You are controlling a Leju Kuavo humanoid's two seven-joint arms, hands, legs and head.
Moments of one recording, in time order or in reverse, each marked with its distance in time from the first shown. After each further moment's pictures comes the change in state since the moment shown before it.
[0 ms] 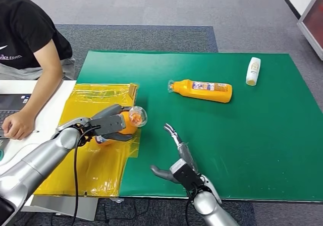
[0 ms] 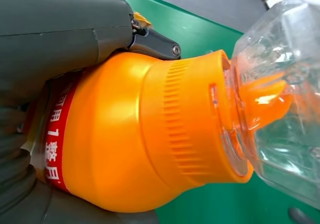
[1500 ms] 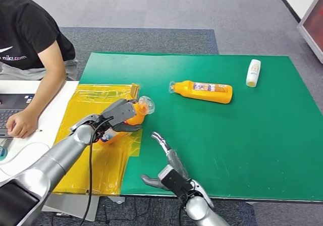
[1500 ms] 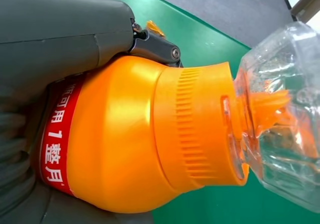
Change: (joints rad) left arm -0.035 -0.186 0.116 0.279 -0.078 0.080 -0.002; right arm -0.001 0.026 0.071 0.060 0.001 0.008 0.023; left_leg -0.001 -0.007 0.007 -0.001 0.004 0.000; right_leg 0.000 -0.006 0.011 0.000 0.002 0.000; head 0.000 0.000
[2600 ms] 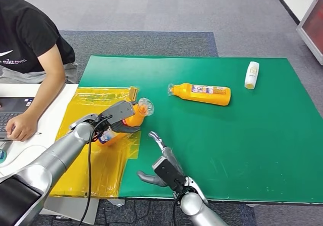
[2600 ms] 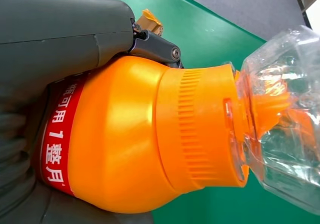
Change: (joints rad) left arm -0.033 -0.015 0.017 0.114 0.003 -0.073 -0.045; right arm -0.044 0.042 0.014 0.072 -0.036 -0.007 0.088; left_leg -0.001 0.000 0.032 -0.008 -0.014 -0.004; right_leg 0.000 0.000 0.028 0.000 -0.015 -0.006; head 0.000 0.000
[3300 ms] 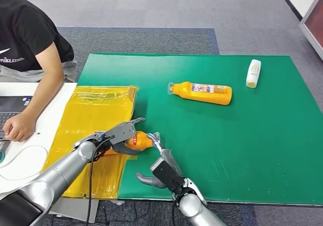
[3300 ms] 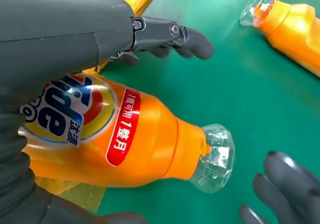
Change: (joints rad) left arm 0.114 0.005 -0.022 0.003 -0.018 -0.010 -0.031; right arm 0.001 0.004 0.011 0.014 -0.003 -0.002 0.001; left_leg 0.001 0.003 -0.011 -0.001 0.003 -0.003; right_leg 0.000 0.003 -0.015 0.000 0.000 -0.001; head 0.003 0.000
